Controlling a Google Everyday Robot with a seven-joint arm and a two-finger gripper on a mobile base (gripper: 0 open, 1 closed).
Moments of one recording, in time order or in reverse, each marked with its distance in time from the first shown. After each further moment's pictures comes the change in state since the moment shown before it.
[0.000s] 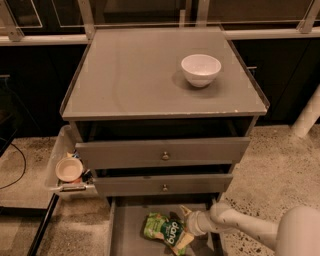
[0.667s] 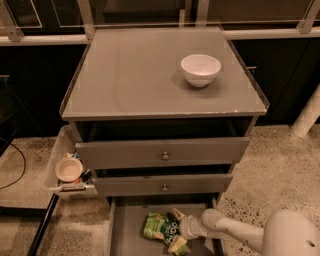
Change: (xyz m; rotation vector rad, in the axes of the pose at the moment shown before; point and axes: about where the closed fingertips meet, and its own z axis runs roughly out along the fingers) arm 0.012 0.003 0.054 0.017 -0.012 -0.059
